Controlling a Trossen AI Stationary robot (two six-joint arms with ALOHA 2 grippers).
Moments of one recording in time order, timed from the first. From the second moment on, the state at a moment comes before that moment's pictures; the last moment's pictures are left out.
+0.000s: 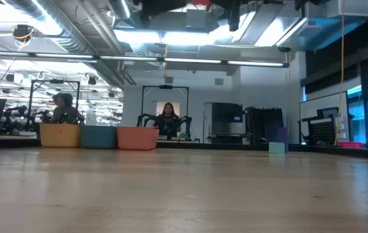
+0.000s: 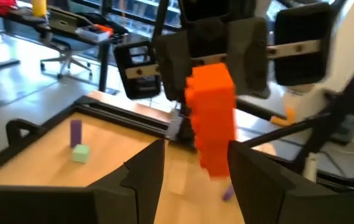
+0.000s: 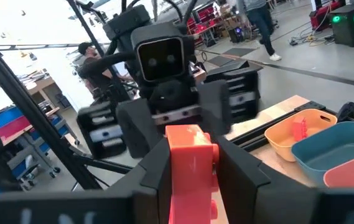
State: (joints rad) left arm 0.08 1.27 0.94 0.29 -0.04 -0.27; right arm -0.08 1.31 0.93 0.40 -0.05 0.47
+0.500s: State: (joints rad) left arm 0.09 1.34 1.02 0.29 0.12 -0.26; right arm -0.09 1.30 0.94 0.41 -0.06 0.44
